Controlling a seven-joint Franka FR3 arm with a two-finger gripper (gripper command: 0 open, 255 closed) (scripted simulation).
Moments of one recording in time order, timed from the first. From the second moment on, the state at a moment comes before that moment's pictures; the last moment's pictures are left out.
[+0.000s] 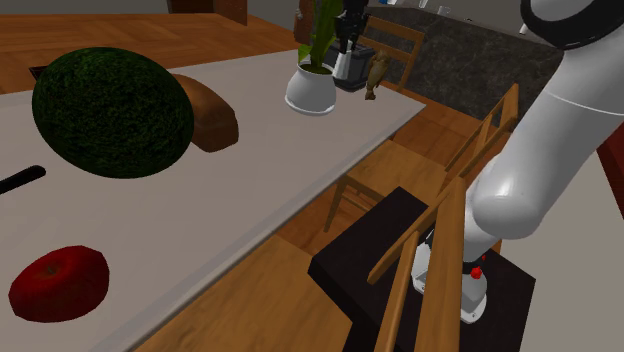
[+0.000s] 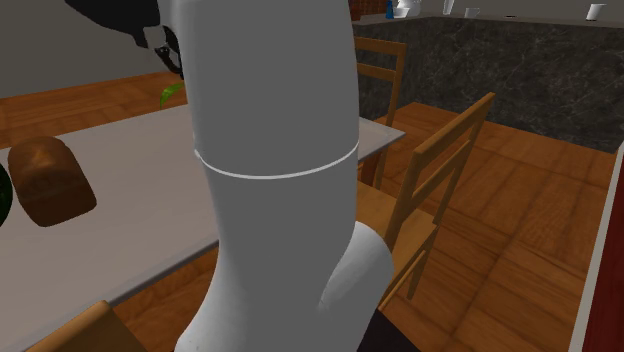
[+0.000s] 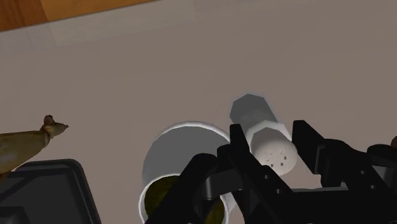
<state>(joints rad) 0.11 0.07 -0.27 -1.57 -0.08 1.60 -0.20</state>
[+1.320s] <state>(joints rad) 0.35 0.23 -0.07 -1.36 -0.06 1.51 0.23</state>
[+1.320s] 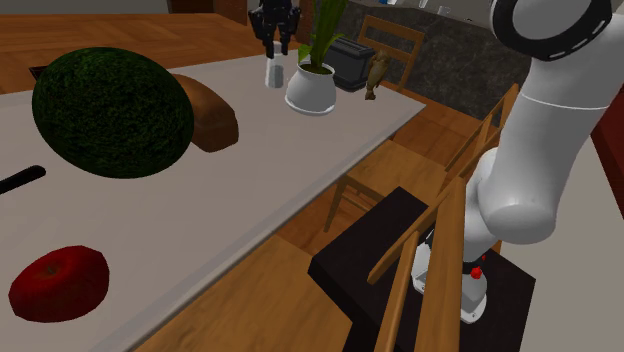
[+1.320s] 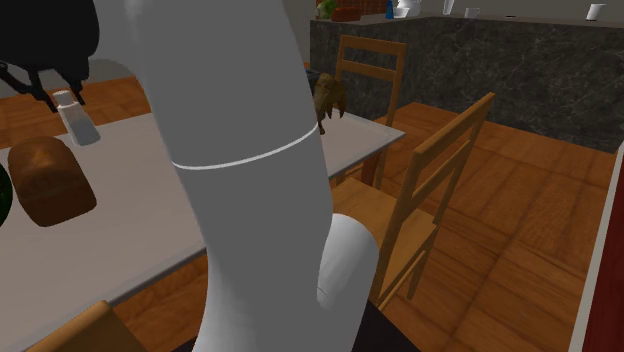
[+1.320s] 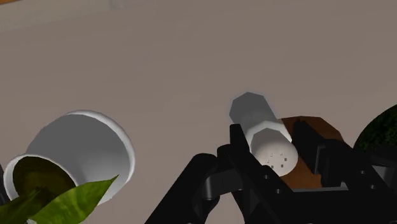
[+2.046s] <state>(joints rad) 0.48 0.53 -0.01 -0.90 -0.06 1.34 0.42</state>
